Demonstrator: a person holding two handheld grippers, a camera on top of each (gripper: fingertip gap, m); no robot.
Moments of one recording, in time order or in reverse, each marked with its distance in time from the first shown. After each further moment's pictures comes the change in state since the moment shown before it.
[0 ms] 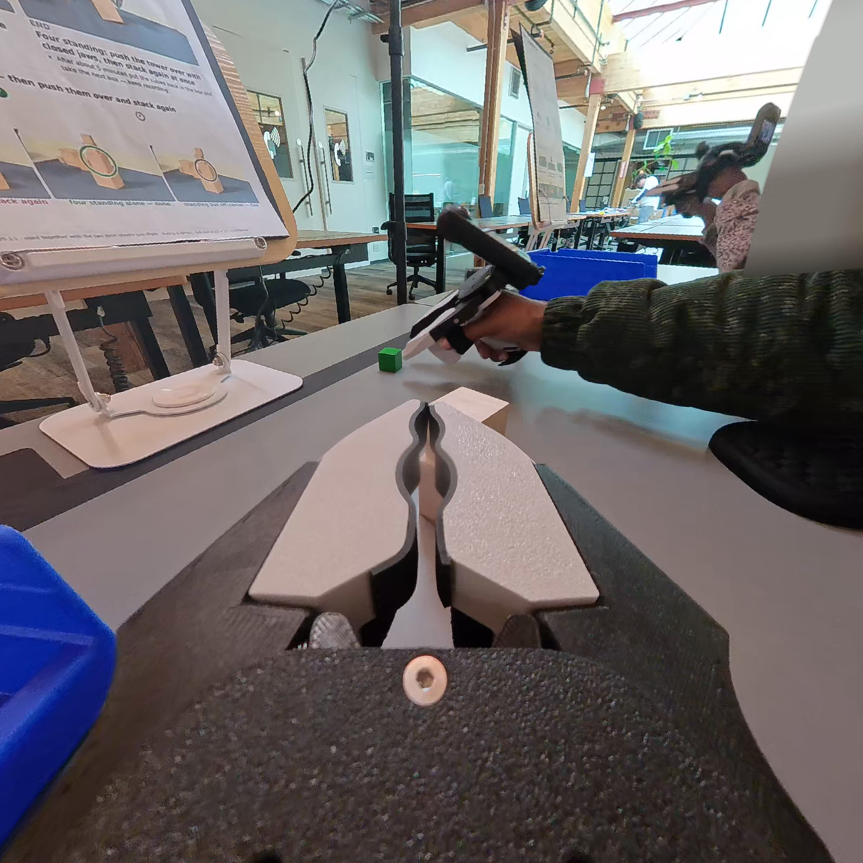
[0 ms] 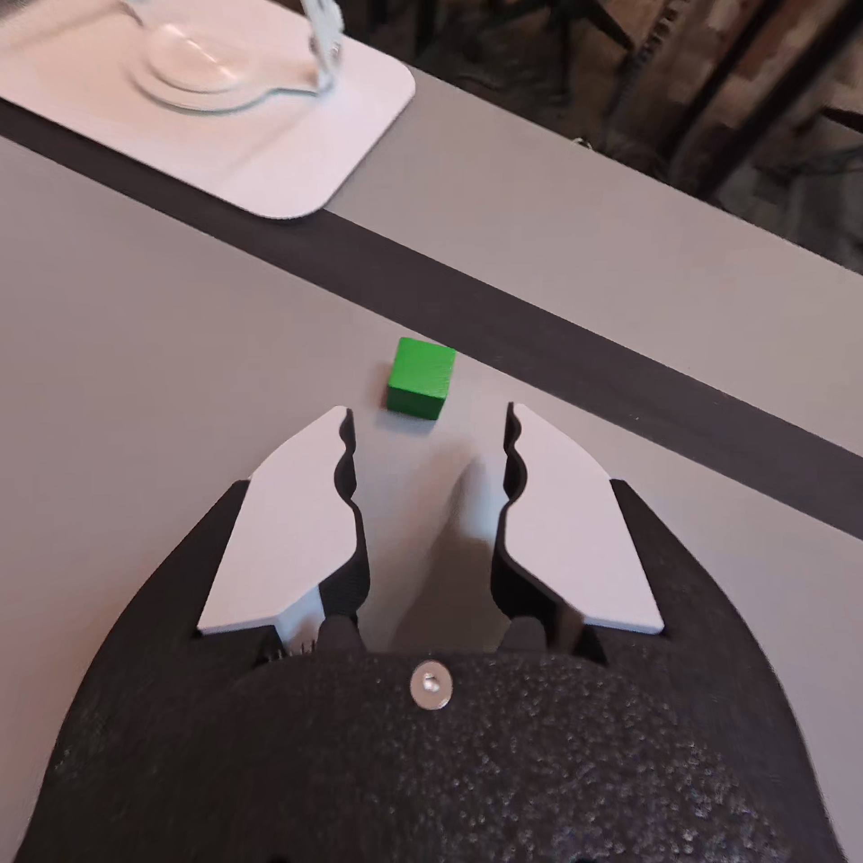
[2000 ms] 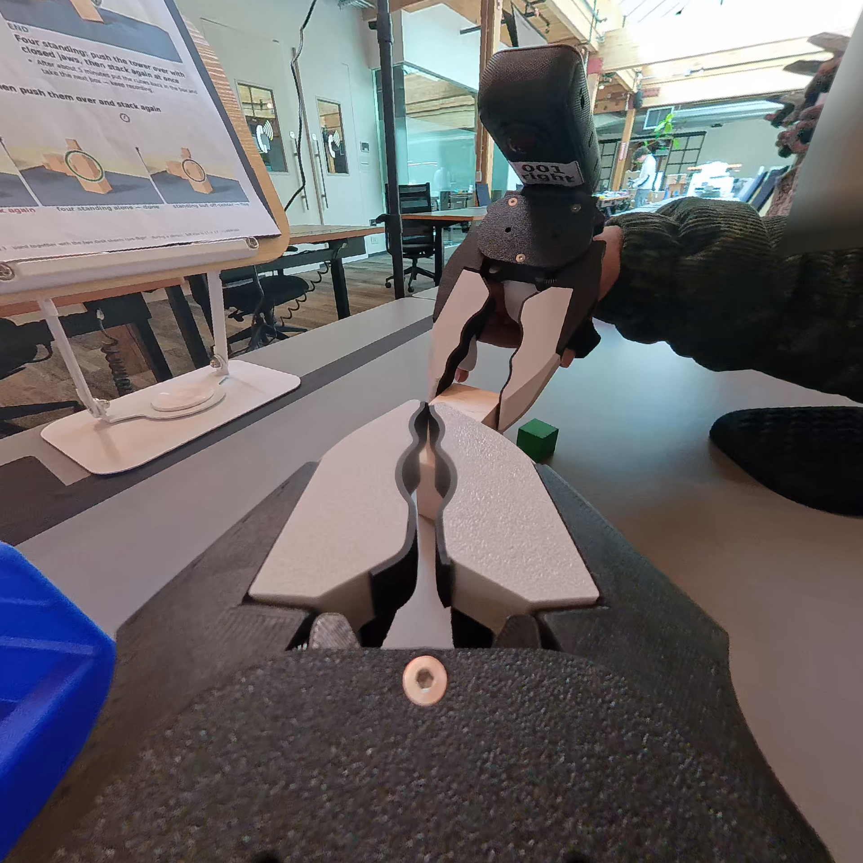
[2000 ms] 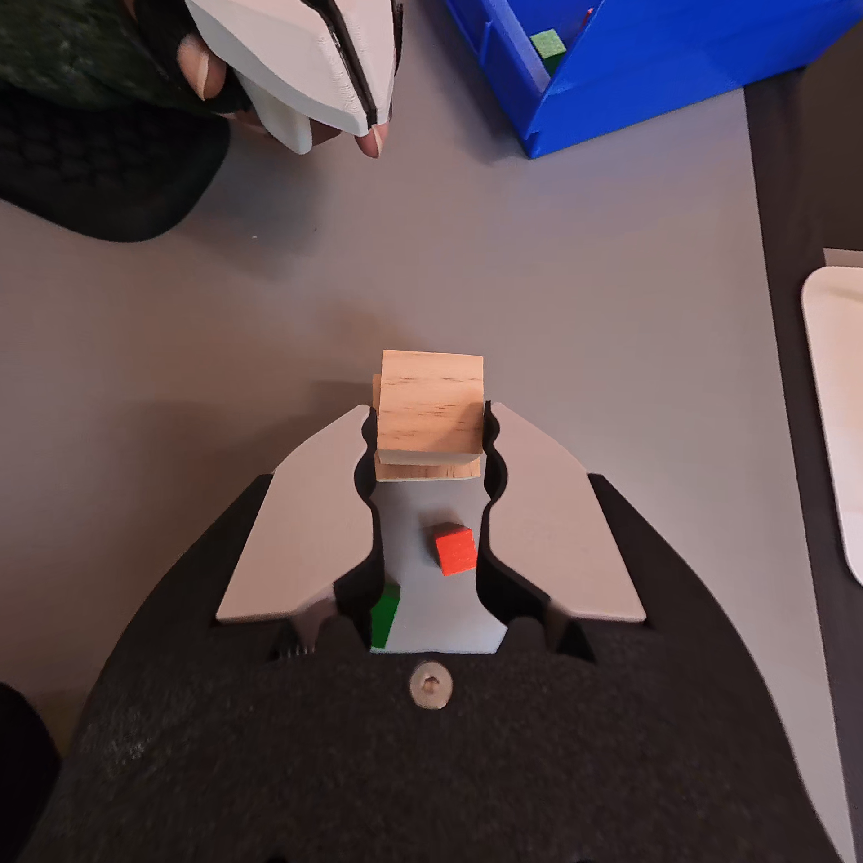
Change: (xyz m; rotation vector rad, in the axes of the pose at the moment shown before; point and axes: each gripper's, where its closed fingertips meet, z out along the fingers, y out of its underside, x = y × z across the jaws) left arm 0.005 0.000 0.002 -0.021 0.007 0.029; right arm -0.265 -0.002 -0.129 -0.029 -0.859 -0.746
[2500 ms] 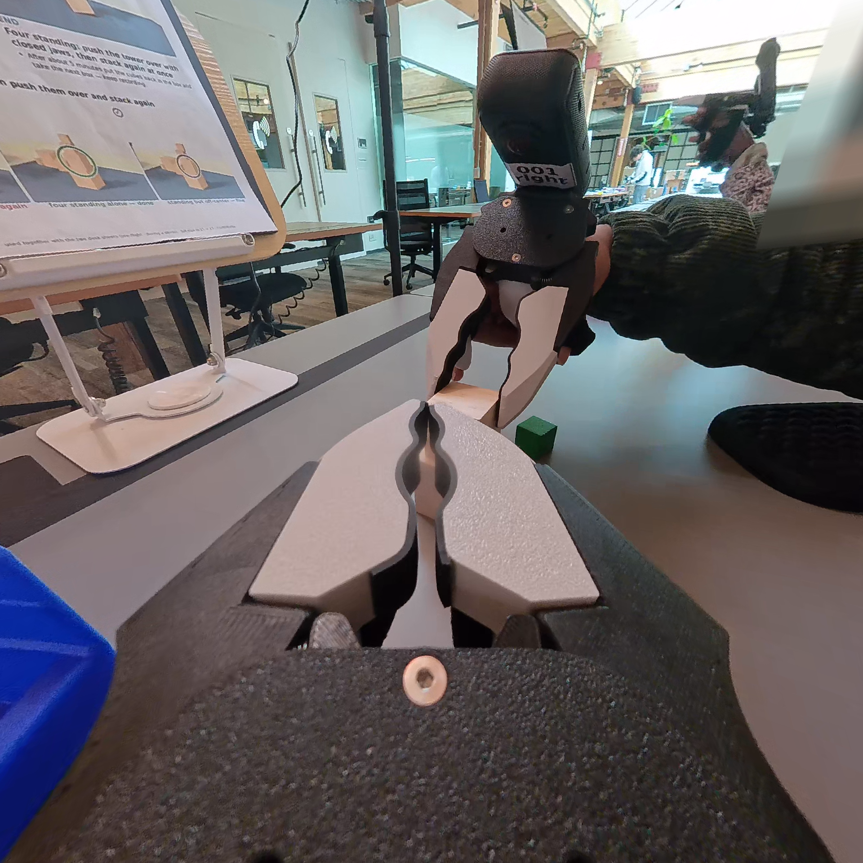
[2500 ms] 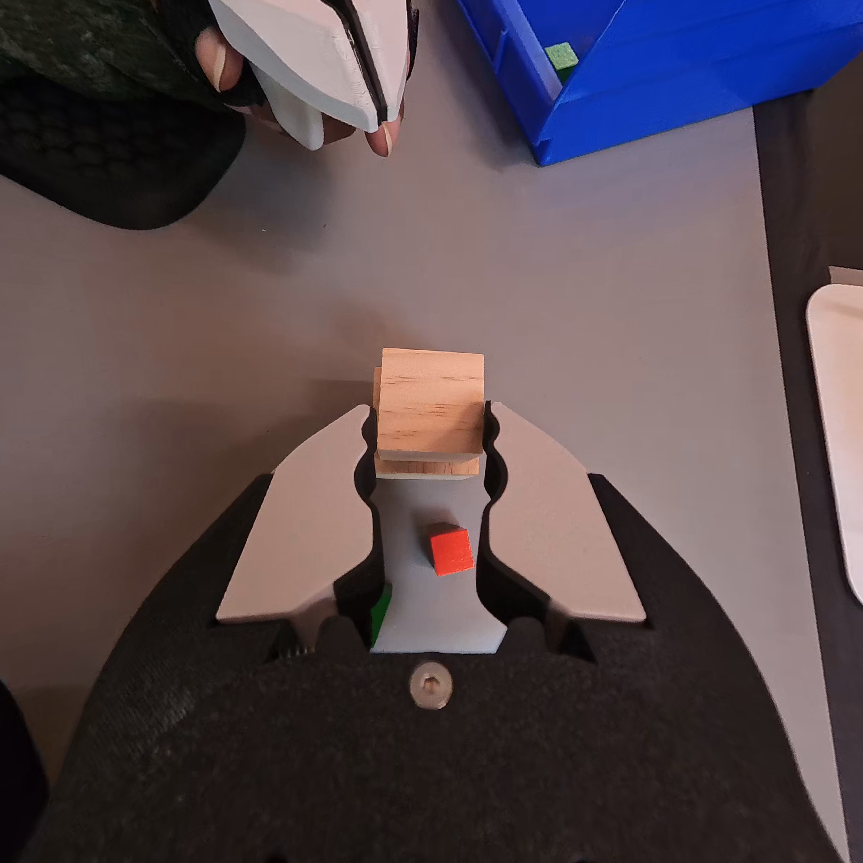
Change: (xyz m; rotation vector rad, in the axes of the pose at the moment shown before) left arm 0.001 0.002 0.001 -0.007 0.004 0.001; right arm 0.000 0.003 0.000 0.025 -0.025 -0.035
